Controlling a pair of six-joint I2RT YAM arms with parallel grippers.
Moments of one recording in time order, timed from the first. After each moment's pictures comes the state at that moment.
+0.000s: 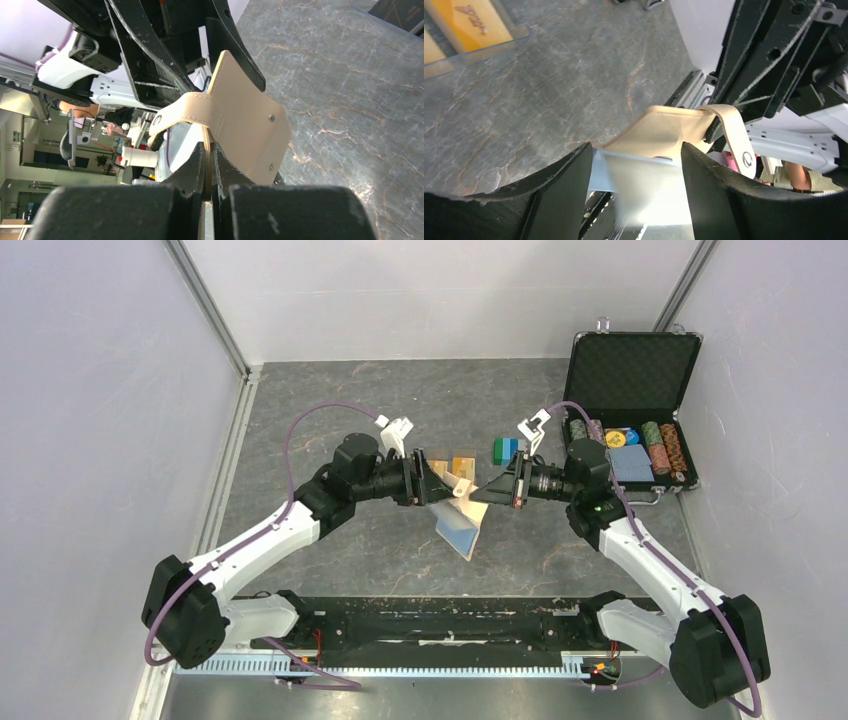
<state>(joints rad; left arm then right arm) -0.68 1.20 0.85 -0.02 0.47 -0.73 0.35 1.05 0.63 0.27 -0.97 0.87</state>
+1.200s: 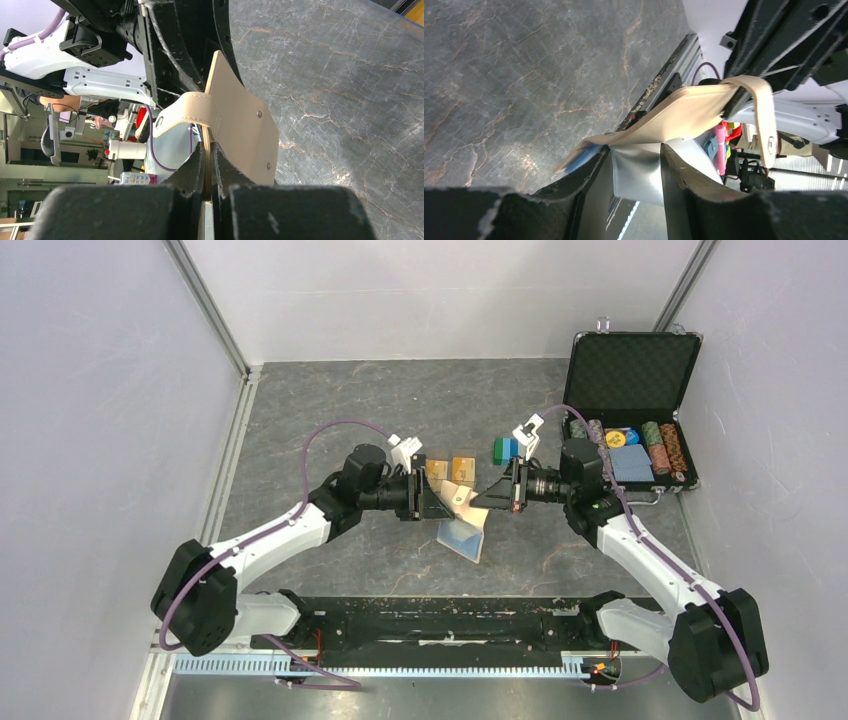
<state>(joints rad) -0.67 1.28 0.75 0.02 0.61 -0.76 0.35 1.08 0.64 0.13 -0.96 0.74</state>
